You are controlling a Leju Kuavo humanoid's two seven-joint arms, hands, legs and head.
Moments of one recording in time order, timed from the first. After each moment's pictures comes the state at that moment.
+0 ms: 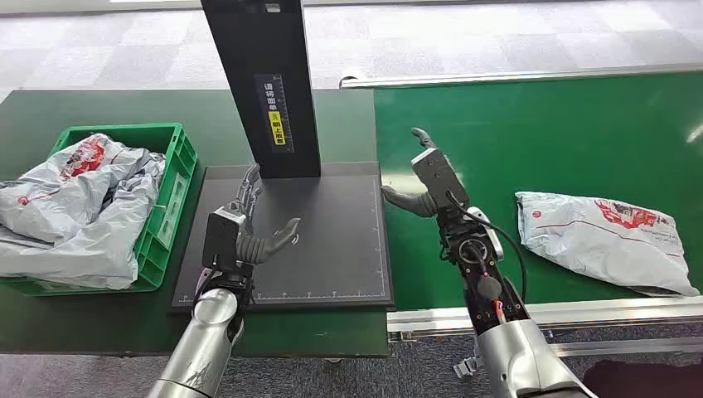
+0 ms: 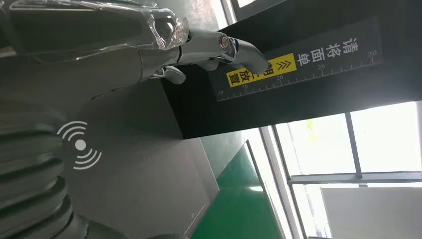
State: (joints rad) left arm -0.38 -0.23 -0.15 -1.10 -0.24 0.06 -0.46; right arm -0.68 0.07 0.22 -0.85 0.44 -0.06 -0.22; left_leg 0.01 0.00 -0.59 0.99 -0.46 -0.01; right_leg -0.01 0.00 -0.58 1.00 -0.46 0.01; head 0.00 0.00
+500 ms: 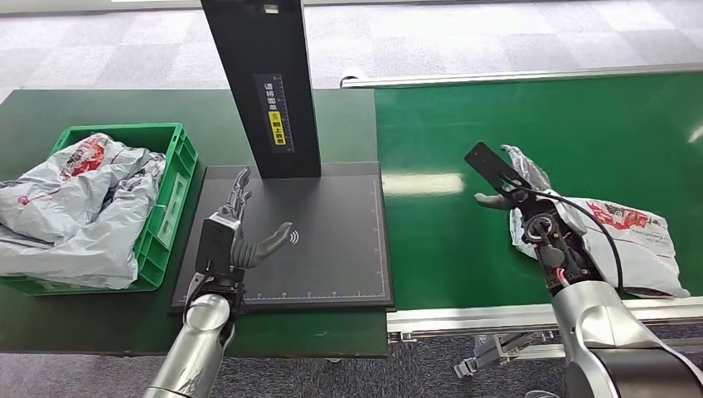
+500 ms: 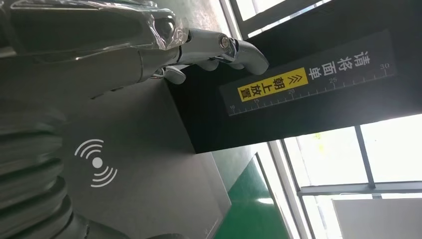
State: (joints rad) left arm -0.35 -0.21 -0.14 -1.14 -0.26 0.08 -0.45; right arm -0.86 -0.17 0.21 -0.54 0.75 -0.05 0.04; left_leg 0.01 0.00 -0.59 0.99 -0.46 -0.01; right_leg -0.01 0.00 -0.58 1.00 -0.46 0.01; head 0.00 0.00
